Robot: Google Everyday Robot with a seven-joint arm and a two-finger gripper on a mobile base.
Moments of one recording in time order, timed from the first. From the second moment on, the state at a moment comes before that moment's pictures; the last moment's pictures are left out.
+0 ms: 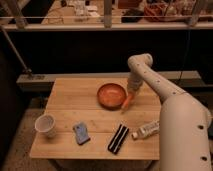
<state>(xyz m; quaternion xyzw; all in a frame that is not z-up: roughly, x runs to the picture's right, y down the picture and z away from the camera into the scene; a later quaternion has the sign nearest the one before) 0.191 0.029 0.916 -0.32 -0.12 -0.26 0.90</state>
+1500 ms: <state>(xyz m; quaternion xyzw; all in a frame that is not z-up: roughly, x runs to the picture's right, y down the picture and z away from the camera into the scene) 0.135 0.023 0.913 -0.30 -0.12 -0.29 0.90</state>
